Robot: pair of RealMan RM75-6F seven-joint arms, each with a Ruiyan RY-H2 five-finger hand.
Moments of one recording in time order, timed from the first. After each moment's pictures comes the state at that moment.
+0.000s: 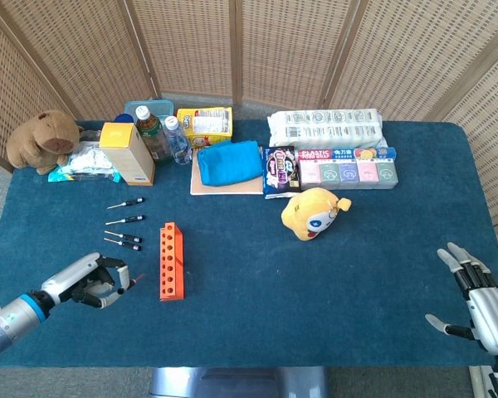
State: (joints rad) left arm -0.63 -0.74 0.09 -1.92 1.73 0.81 -1.12; right arm 0.05 -0.99 -0.02 -1.63 -1.67 1.54 0.28
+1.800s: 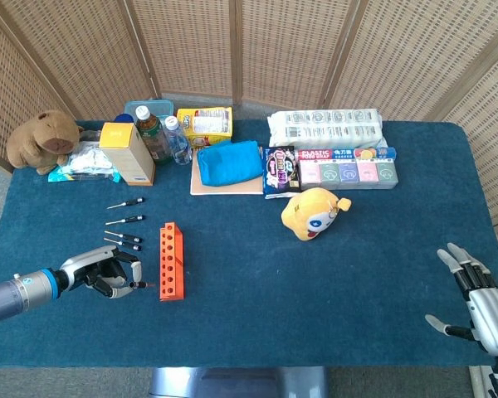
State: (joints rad) left arm -1.04 -0.80 0.38 -1.72 1.94 0.75 -1.85; right arm 0.05 -0.99 -0.02 -1.64 -1.67 1.55 0.28
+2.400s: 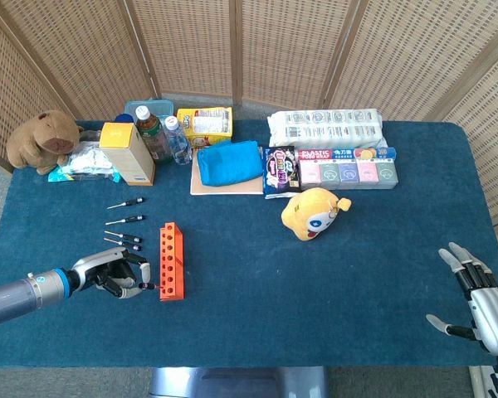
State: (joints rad) left arm -1.08 -0.87 0.41 -1.69 1.91 0.76 -1.86; right arm 0.05 -0.98 -0.02 -1.64 -1.67 1.55 0.29
